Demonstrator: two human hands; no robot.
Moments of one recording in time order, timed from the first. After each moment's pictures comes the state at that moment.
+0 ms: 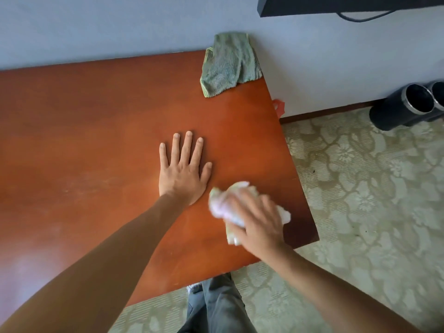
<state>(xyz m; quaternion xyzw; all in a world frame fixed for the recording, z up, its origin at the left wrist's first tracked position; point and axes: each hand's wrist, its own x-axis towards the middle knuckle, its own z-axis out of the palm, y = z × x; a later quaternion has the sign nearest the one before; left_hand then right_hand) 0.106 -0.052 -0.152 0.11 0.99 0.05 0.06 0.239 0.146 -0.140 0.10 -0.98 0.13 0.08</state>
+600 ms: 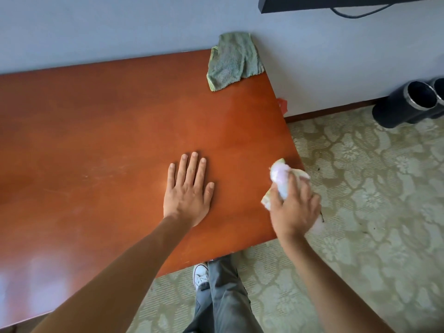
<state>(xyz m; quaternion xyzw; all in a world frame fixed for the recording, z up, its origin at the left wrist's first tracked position) 0.190 -0.075 -0.154 0.14 0.99 0.04 0.07 0.257 0.169 -0.143 -0.27 -0.95 0.08 0.14</state>
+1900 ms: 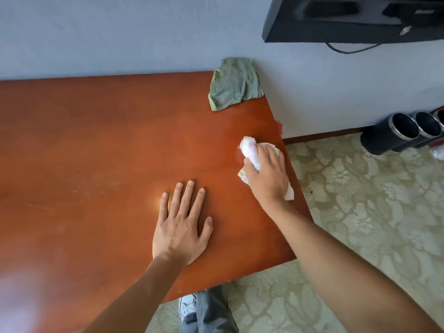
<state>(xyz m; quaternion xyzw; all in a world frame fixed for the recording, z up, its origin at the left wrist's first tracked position) 0.220 -0.082 -0.158 0.13 0.99 0.08 0.03 0.124 0.159 -0.135 -0.08 -0.97 0.17 0.13</state>
